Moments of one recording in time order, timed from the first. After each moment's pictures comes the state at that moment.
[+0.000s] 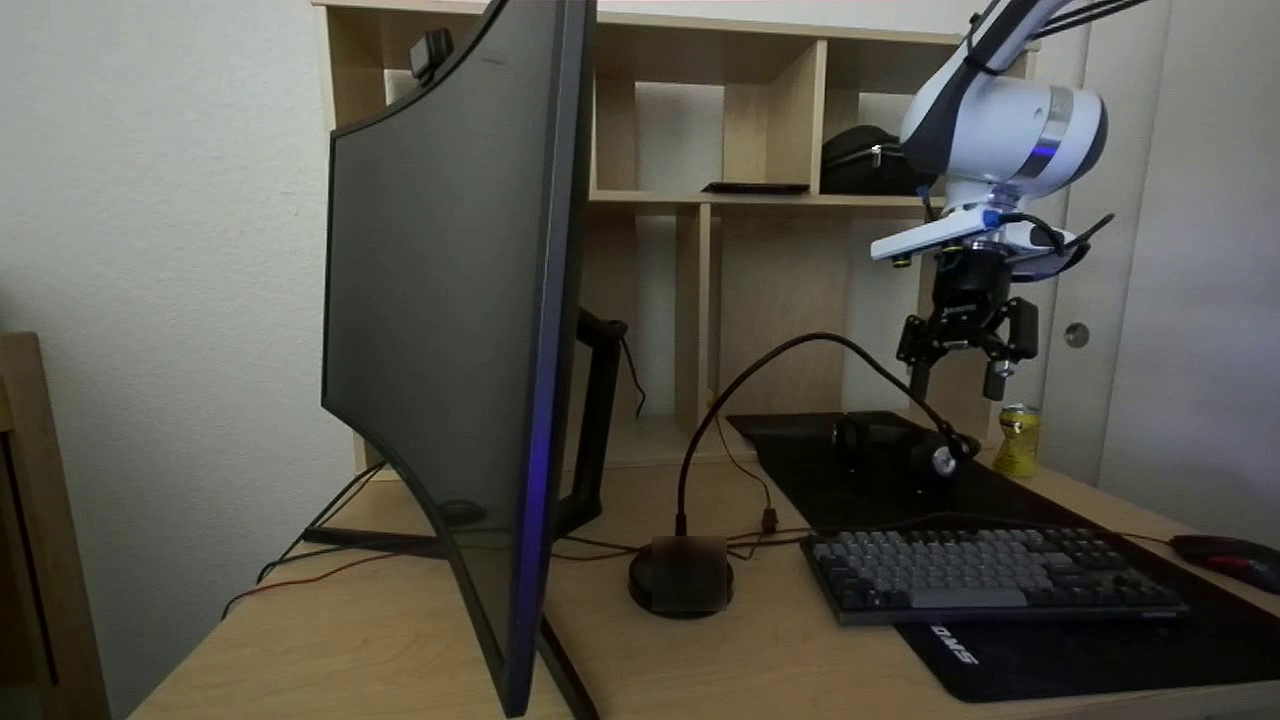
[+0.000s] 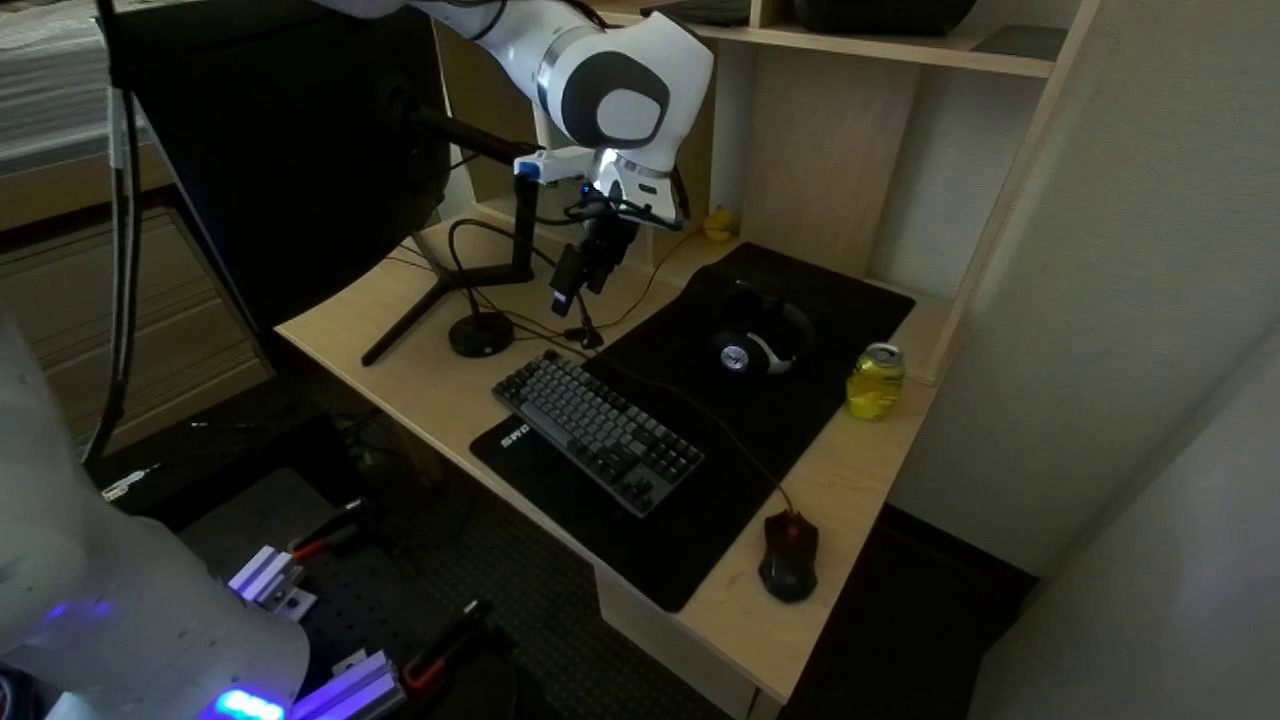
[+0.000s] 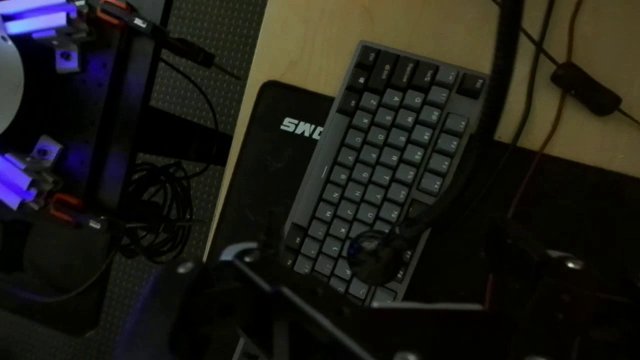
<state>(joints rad) -0.12 0.26 -0.05 -1.93 0.27 1.85 1.08</state>
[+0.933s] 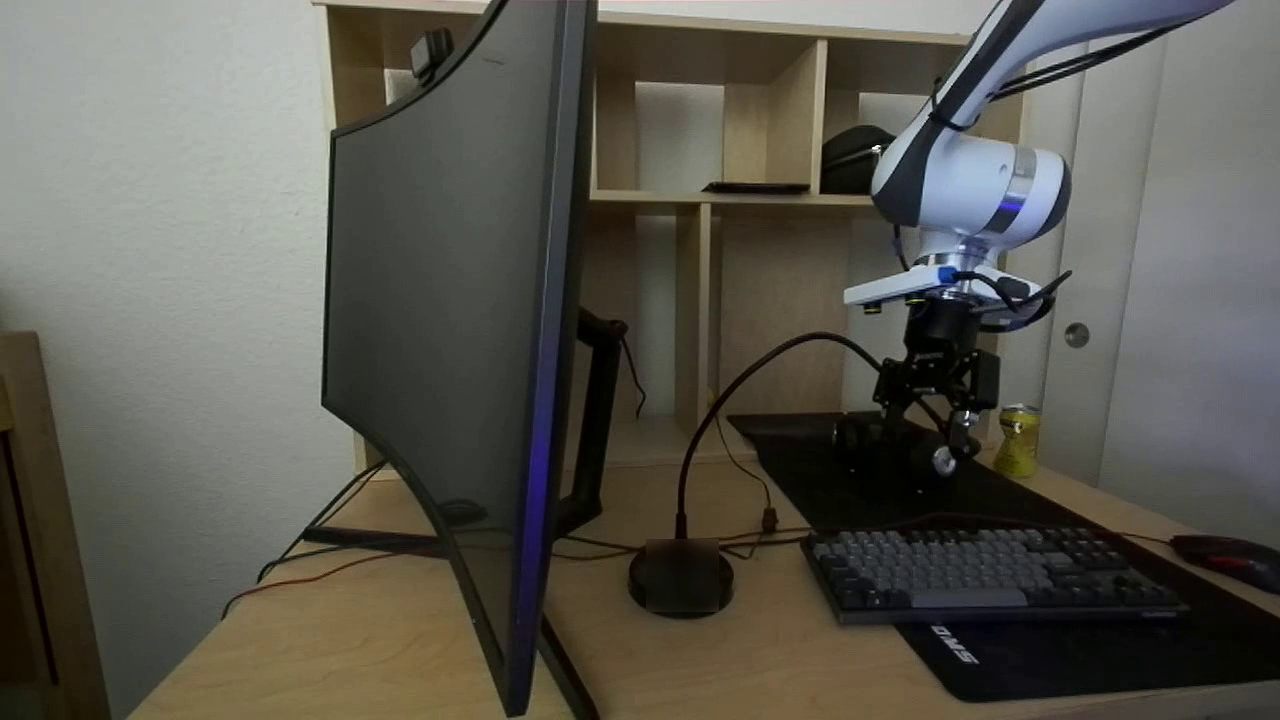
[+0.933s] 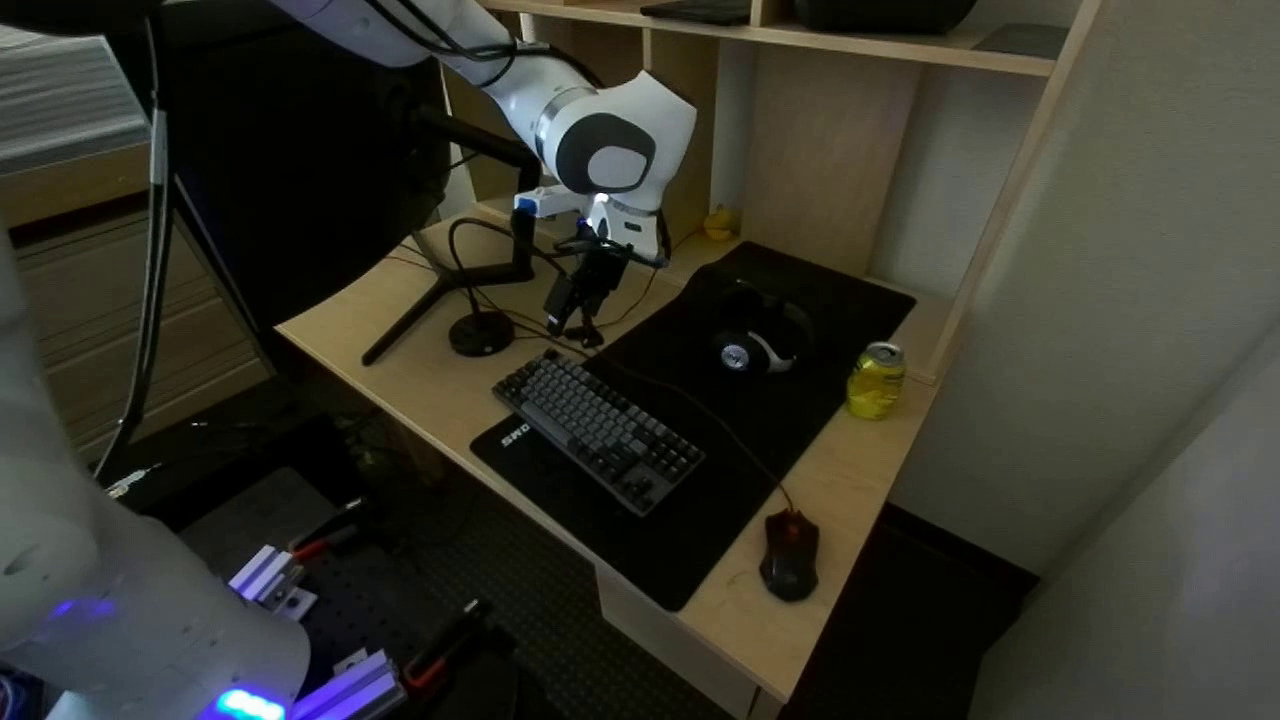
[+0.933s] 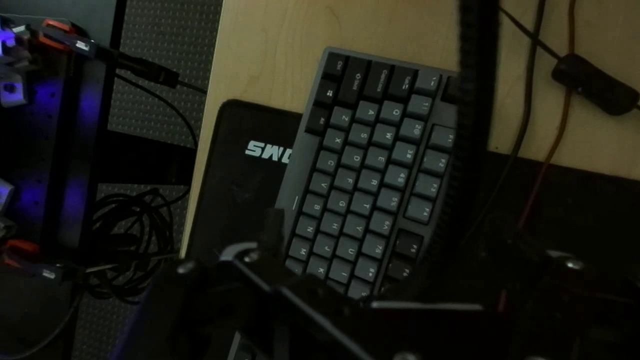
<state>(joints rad) -0.07 0.34 -0.06 -1.96 0.32 1.98 1.14</state>
